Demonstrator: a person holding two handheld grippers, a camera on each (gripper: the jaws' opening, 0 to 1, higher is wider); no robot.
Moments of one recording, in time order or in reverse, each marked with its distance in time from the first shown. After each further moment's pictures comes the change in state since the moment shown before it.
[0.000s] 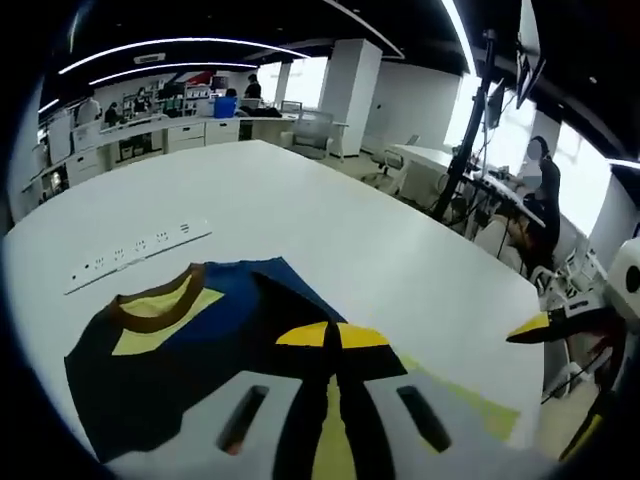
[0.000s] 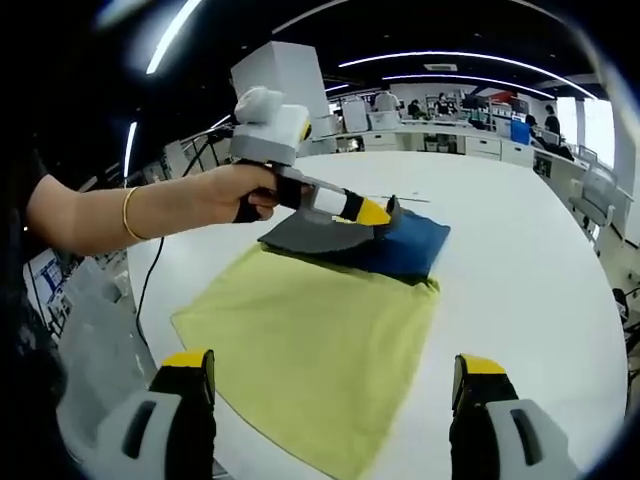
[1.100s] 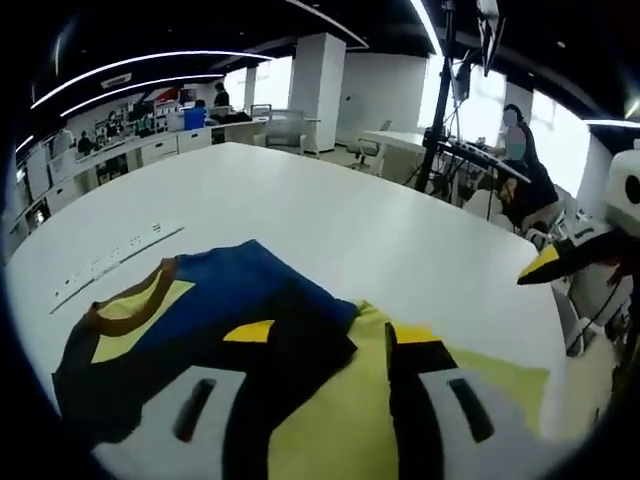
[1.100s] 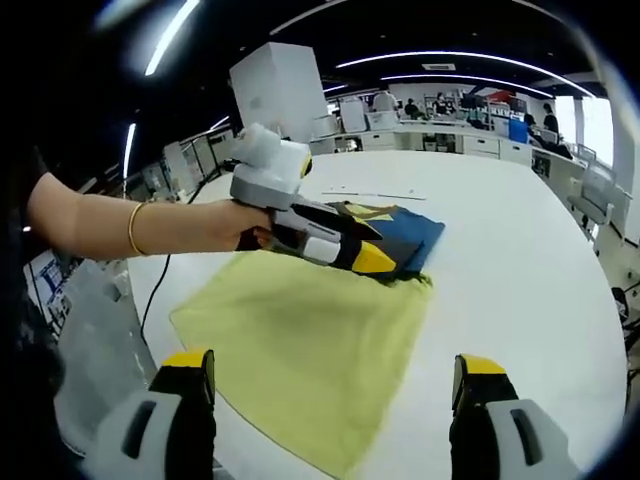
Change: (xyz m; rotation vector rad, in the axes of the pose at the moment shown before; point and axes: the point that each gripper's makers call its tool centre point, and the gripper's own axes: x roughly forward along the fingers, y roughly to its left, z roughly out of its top) left arm 0.008 -0.009 -0.027 0.161 -0.017 -0.049; right arm -0.004 -0.007 -0.002 -0.016 0.002 0.009
